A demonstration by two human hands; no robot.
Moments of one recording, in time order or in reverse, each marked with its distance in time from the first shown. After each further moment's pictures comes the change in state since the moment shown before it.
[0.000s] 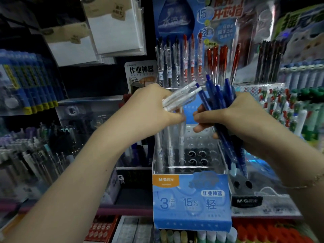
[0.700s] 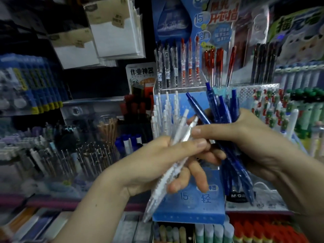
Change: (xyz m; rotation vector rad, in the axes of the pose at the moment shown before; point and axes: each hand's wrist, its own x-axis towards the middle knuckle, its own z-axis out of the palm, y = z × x) left_hand -0.065 0.007 0.029 -1.099 -0.707 -0.122; right_hand -0.045 -0.004 -0.005 0.256 -0.336 -0.012
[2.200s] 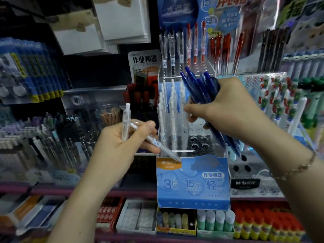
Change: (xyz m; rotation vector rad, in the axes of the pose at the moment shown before) left_hand -0.039 -0.023 -0.020 0.302 0.838 0.381; right_hand 0.040 0.005 0.010 -0.696 0.335 -0.161
